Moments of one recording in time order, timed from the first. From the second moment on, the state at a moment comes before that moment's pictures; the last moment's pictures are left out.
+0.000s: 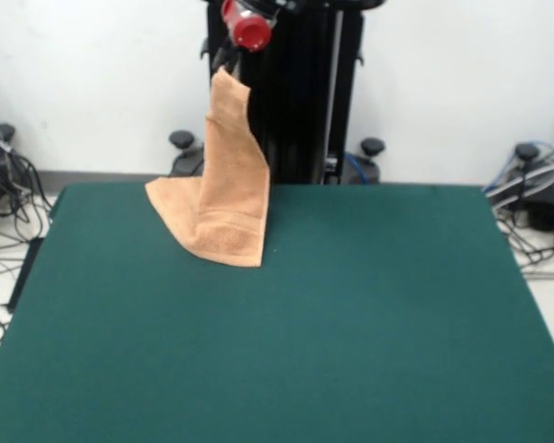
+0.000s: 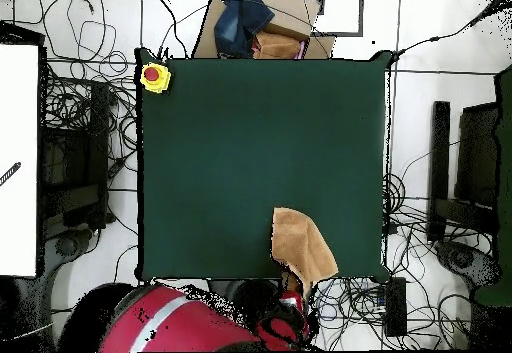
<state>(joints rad) -0.09 -0.36 -0.55 2.37 -0.15 -0.62 2.93</state>
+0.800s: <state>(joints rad) -0.06 -0.40 -0.58 2.34 -0.20 -0.59 2.93</state>
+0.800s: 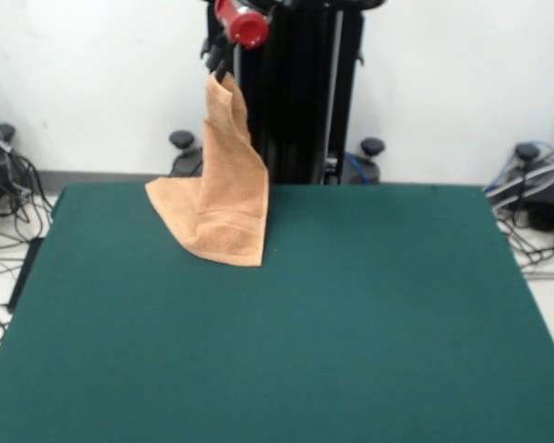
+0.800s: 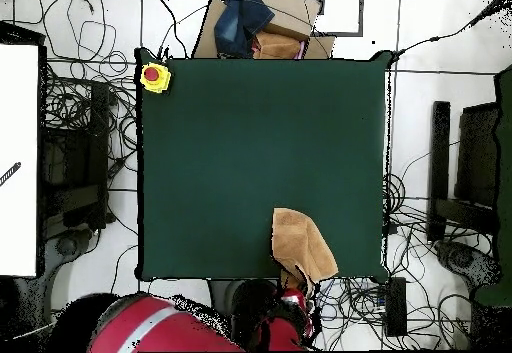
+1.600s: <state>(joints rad) -0.08 -1.15 -0.44 2.40 -0.31 0.49 2.92</state>
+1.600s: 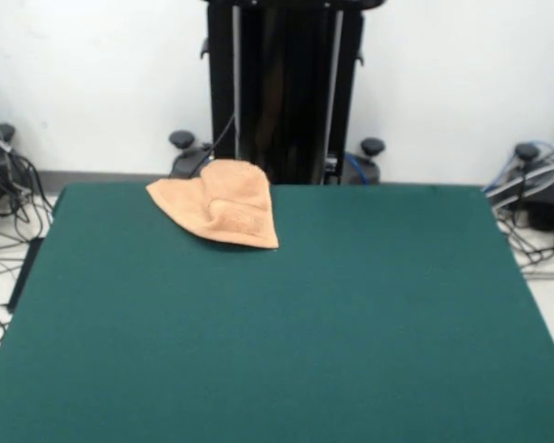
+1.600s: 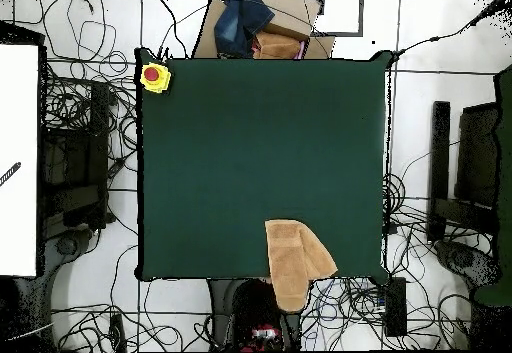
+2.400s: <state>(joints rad) -0.25 -0.86 -0.36 2.30 -0.62 -0.19 2.92</state>
